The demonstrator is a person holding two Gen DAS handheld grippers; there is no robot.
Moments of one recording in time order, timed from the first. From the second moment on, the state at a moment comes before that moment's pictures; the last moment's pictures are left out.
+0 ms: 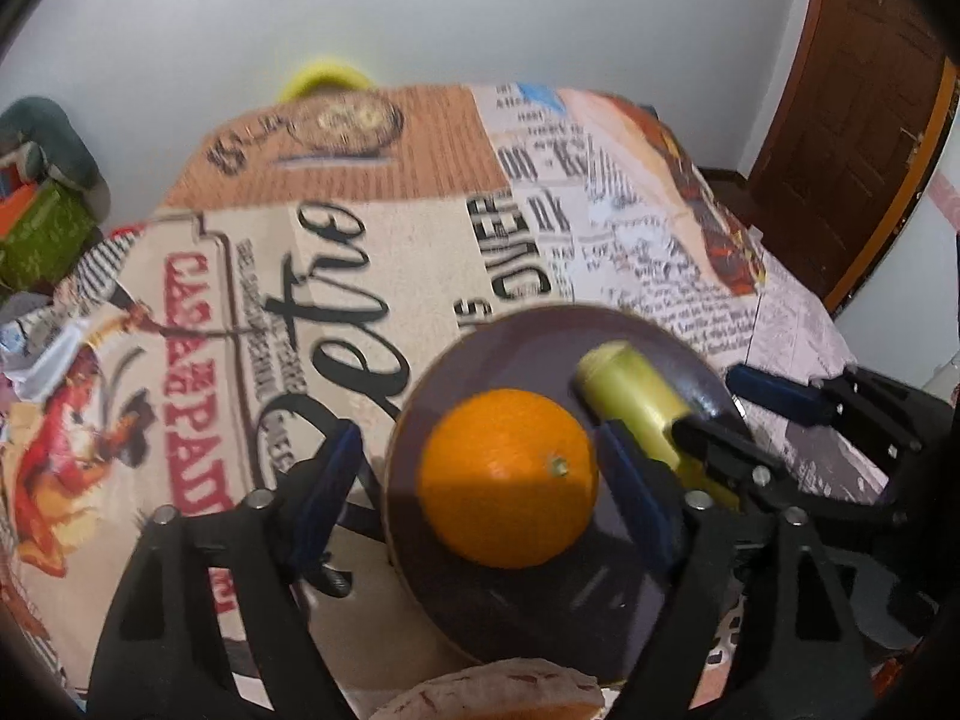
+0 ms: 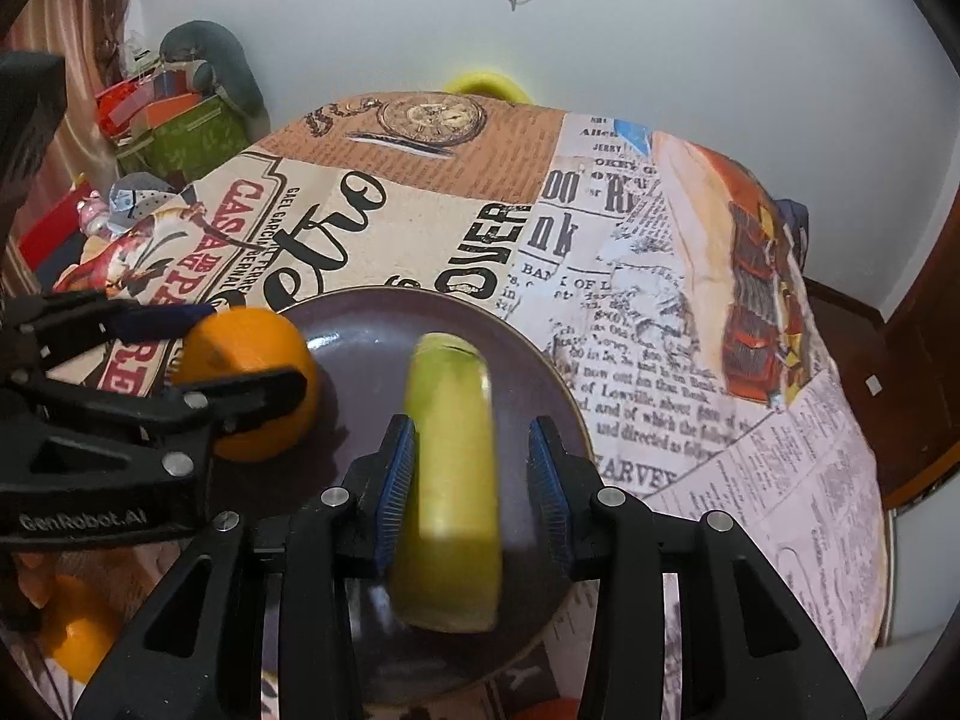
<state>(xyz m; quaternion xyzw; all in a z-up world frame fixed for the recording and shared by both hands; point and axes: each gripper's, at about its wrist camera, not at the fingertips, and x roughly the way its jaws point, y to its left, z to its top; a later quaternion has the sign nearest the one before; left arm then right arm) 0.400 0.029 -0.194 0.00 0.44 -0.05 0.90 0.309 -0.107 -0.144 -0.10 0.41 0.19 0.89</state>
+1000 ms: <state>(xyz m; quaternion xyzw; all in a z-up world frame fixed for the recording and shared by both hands) 0.206 0.071 -0.101 -0.01 0.33 0.01 0.94 0.164 -0.129 -0.070 -0.08 0.34 0.21 0.91</state>
